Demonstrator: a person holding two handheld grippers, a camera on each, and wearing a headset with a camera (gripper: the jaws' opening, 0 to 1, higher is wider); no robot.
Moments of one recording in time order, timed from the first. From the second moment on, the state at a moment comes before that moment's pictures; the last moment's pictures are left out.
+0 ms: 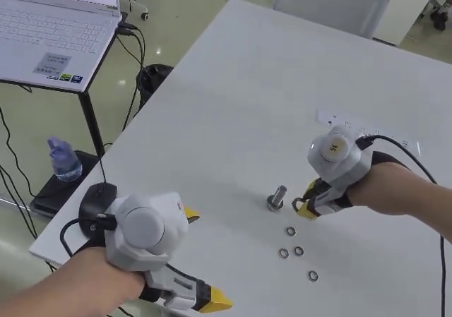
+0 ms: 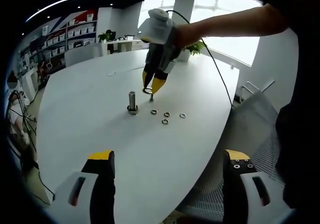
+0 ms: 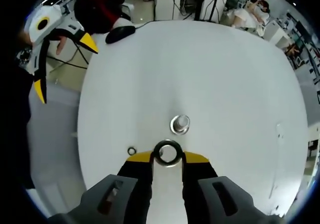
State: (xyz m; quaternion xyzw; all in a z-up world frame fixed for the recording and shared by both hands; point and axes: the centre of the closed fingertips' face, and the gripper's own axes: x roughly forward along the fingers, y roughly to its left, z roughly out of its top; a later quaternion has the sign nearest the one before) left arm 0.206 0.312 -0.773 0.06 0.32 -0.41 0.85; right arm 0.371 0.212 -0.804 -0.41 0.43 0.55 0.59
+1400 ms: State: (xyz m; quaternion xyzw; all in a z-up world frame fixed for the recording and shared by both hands) left arm 0.214 0.320 -0.780 0.04 0.32 -0.40 0.86; right arm 0.383 0.250 -0.812 -0.43 0.43 0.55 0.57
